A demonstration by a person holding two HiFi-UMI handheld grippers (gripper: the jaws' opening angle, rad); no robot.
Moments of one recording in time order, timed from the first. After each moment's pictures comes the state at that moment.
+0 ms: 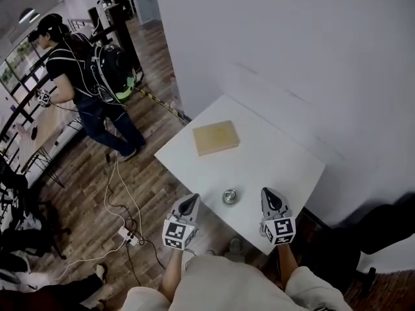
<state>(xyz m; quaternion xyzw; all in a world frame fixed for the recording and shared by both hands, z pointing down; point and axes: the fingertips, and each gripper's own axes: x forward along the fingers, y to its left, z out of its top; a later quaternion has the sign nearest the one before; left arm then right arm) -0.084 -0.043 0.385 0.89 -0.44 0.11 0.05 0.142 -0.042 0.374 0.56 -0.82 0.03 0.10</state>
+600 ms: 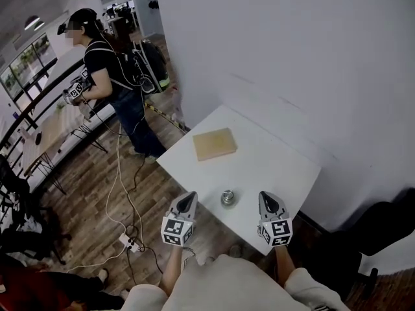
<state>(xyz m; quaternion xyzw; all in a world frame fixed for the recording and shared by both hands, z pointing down) -0.092 -0.026 0.357 0.88 -0.46 0.08 0.04 0.139 -0.005 0.358 0.57 -0.82 0.02 0.09</state>
